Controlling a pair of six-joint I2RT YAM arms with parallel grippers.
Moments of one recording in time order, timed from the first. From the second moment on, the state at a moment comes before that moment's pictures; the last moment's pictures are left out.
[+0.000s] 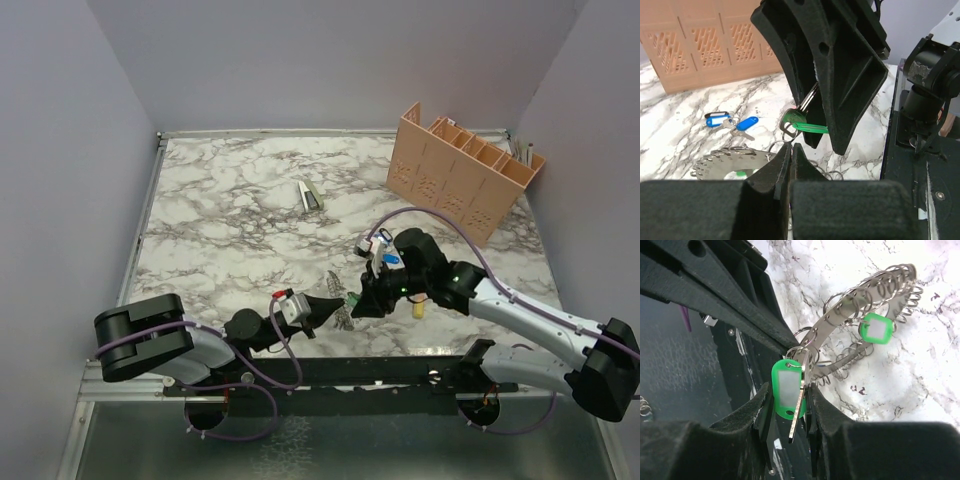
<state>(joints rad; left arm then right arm) -1.17 1.33 0.02 1.51 -0.02 0.01 0.81 1.07 0.71 -0.33 -0.58 0.10</state>
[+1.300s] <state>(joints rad) -1.17 0.76 0.02 0.93 -0.22 -0.27 0.81 1.13 0.82 -0.43 -0.64 -0.11</state>
